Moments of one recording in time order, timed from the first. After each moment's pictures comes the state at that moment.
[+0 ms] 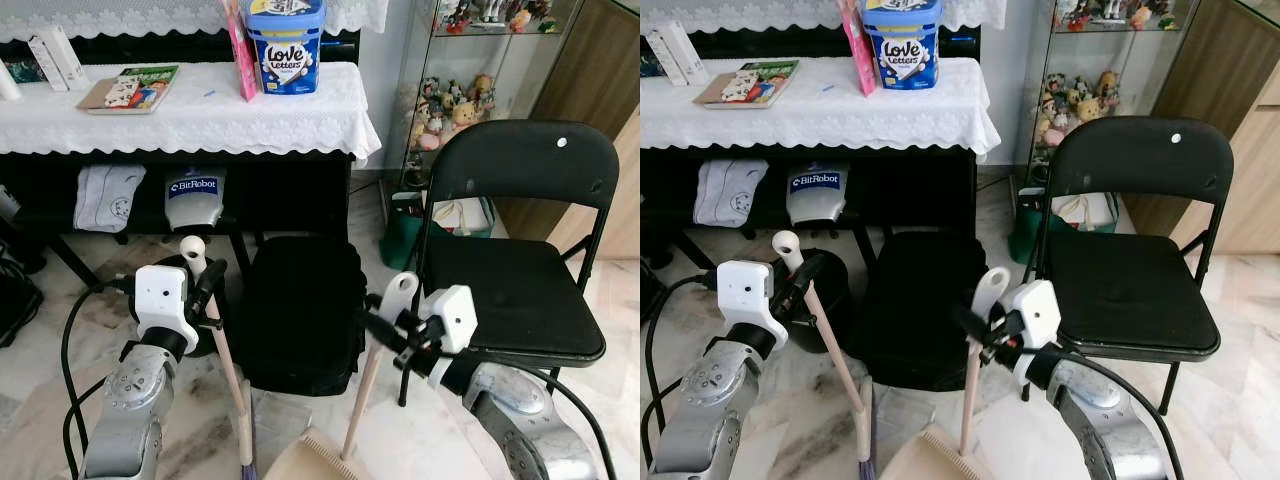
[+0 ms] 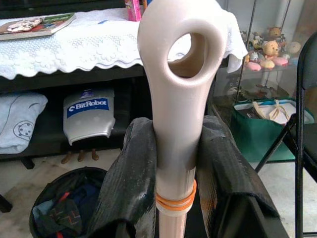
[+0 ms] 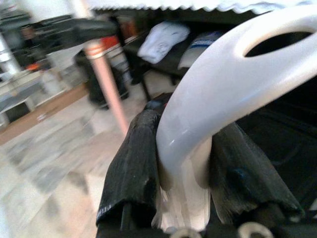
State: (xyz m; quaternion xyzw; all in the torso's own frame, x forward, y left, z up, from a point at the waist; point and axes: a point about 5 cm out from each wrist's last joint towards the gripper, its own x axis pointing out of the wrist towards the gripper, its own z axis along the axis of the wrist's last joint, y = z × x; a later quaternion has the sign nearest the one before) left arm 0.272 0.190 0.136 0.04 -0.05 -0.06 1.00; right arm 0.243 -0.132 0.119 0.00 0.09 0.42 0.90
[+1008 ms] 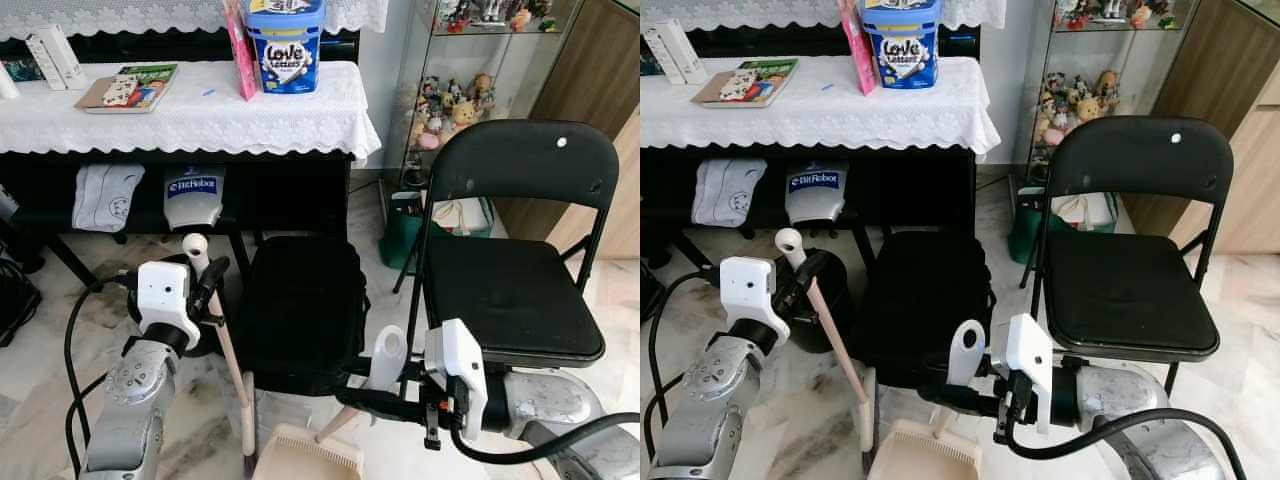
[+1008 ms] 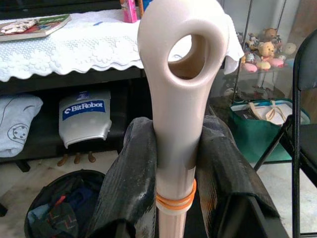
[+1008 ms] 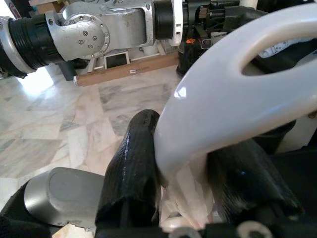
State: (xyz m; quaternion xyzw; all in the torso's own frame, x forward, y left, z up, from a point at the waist) left arm 0.276 0.188 0.137 0.04 -0.05 -0.07 1.00; right arm 0.201 -0.131 0.148 -0.06 0.09 0.62 0.77
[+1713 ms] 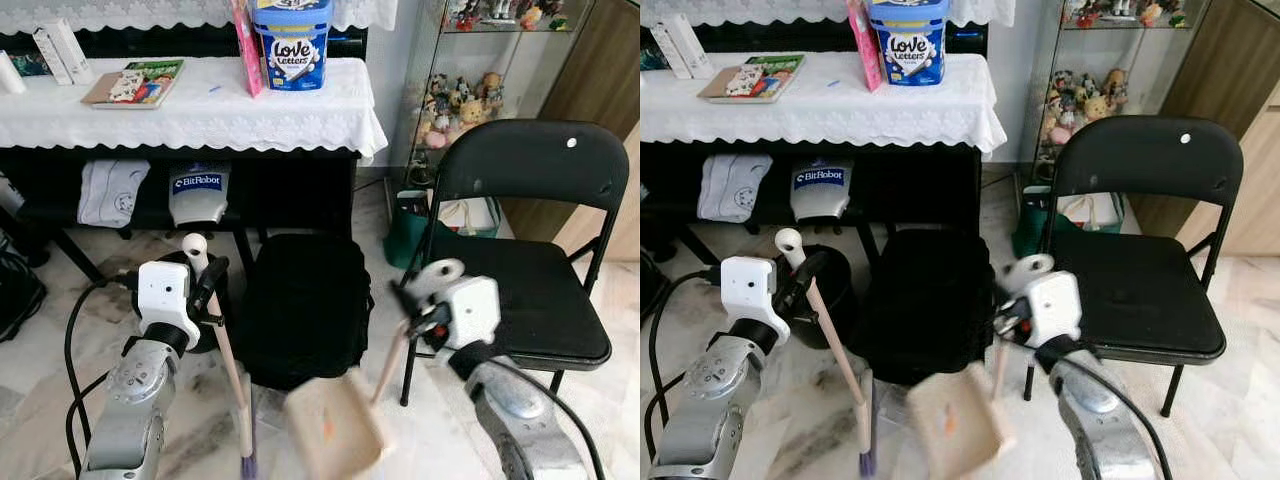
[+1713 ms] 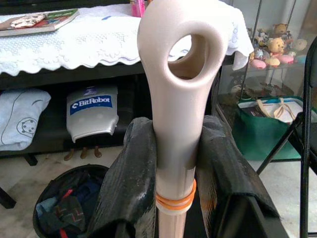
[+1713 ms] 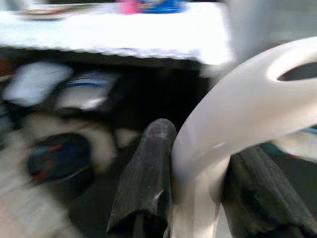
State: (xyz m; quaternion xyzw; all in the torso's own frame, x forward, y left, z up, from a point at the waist) left arm 0.277 0.189 0.136 0.04 -0.05 -0.06 1.00; right arm 0.263 -0.166 0.120 -0.05 0.02 0.10 0.99
